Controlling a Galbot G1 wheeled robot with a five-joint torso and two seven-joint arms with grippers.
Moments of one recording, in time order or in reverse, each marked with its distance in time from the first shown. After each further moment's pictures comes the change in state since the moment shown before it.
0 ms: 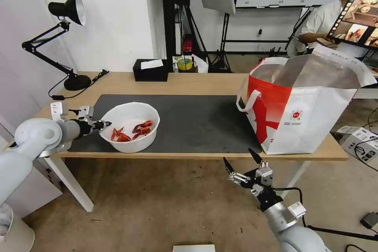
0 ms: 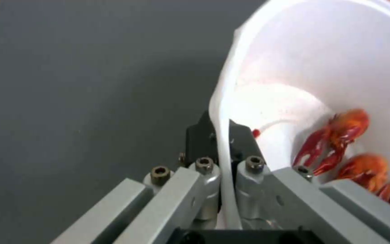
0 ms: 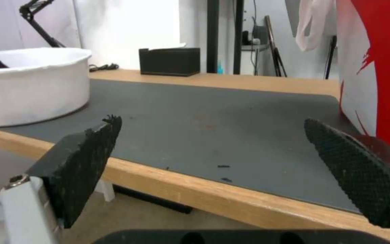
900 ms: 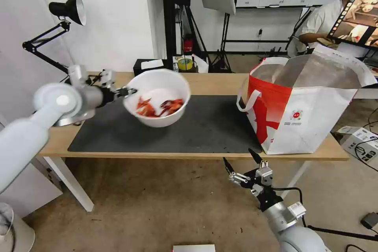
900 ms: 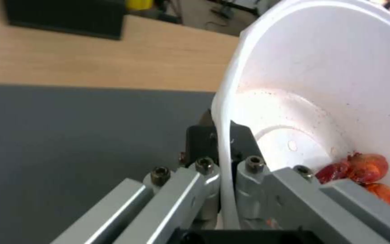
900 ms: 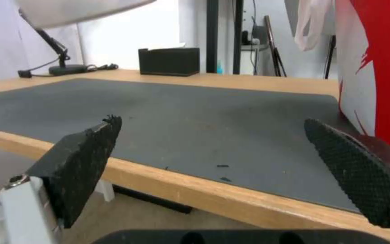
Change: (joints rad) left arm -0.485 -0.142 0.317 -0.060 -0.182 -0.037 -0.120; right arm 0.000 0.000 0.000 0.000 0.000 0.000 0.000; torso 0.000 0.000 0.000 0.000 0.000
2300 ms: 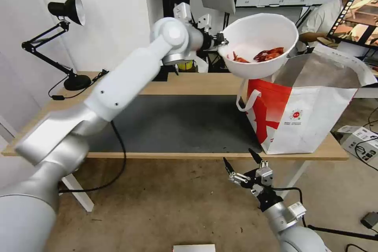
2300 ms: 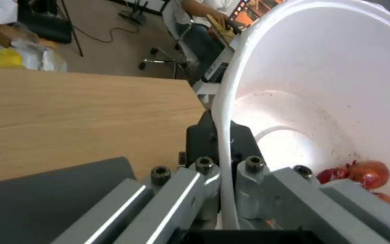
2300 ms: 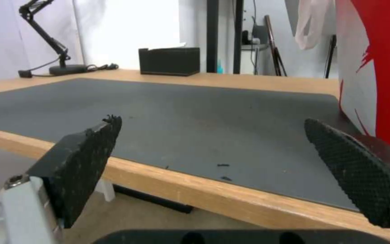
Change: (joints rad) left arm -0.459 -0.702 0.246 0.511 -0.042 -0.073 -0.086; right arm 0.000 0.000 0.000 0.000 0.000 0.000 0.000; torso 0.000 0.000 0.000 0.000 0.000
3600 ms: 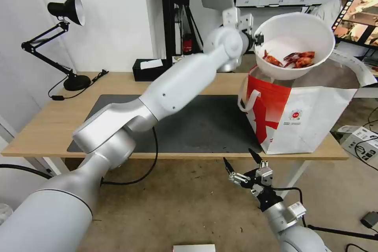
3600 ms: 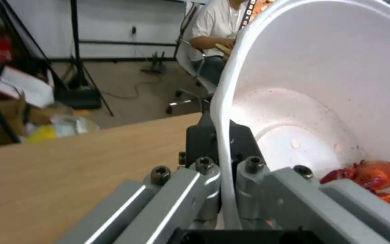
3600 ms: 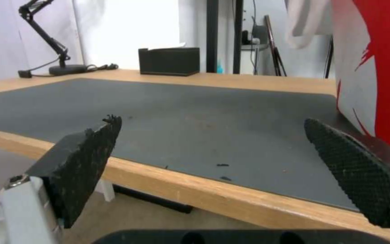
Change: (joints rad) left arm -0.011 -0.201 0.172 0.125 0.406 -0.203 0.043; right arm 0.000 0.000 0.000 0.000 0.000 0.000 0.000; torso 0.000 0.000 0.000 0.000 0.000
